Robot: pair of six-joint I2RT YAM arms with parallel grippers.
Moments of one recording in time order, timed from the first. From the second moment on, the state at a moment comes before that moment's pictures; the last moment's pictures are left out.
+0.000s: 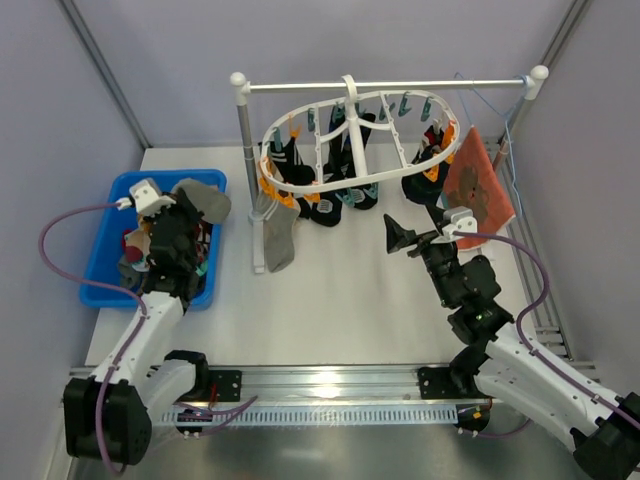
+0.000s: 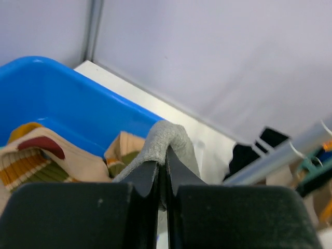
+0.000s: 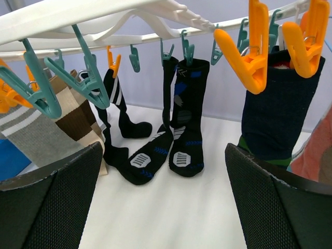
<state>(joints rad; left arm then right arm) -0.14 0.94 0.57 0.43 -0.45 -0.36 0.65 0.67 0.44 0.51 0.32 -0.02</state>
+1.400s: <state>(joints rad) -0.03 1.29 0.44 0.84 -0.75 -0.59 0.63 0.70 0.44 0.50 0.25 0.01</state>
